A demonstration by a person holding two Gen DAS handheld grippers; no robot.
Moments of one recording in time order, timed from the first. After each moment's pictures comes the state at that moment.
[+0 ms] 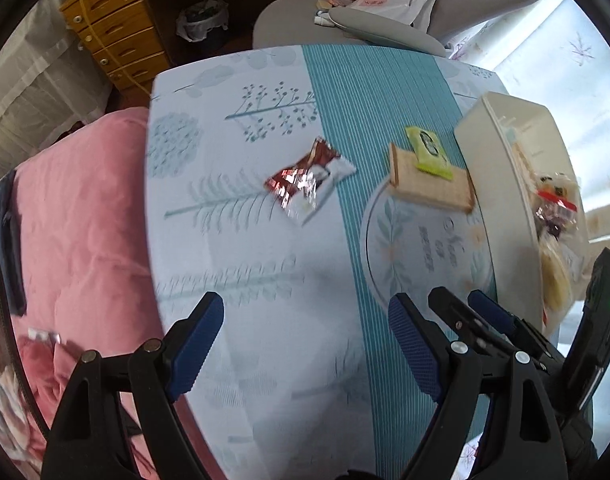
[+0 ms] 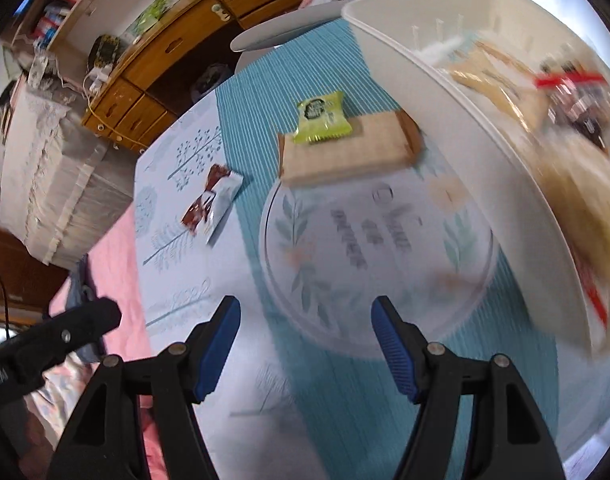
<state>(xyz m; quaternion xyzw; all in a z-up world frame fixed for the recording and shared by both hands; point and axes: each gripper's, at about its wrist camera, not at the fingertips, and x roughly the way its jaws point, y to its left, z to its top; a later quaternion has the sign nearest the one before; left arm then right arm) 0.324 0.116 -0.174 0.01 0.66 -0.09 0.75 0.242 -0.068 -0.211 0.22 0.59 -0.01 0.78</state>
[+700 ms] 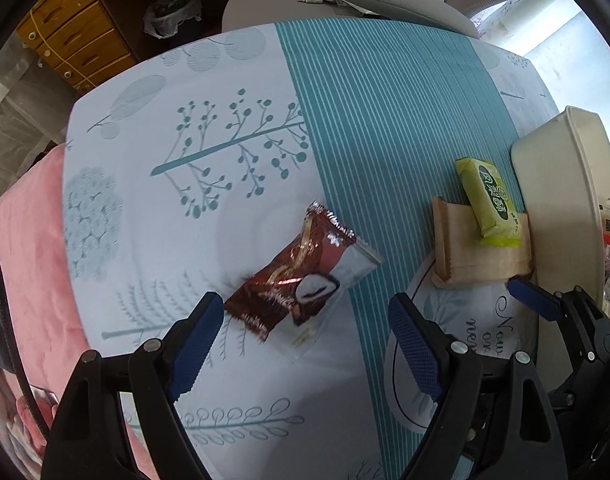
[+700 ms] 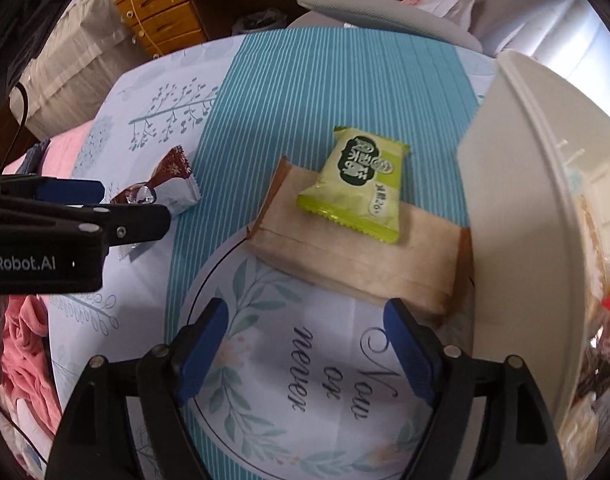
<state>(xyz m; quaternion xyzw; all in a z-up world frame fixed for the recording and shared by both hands) 0.428 0.078 -0.271 0.03 0.68 -0.11 0.73 0.331 -0.058 -0.259 -0.02 0.63 0.07 0.77</state>
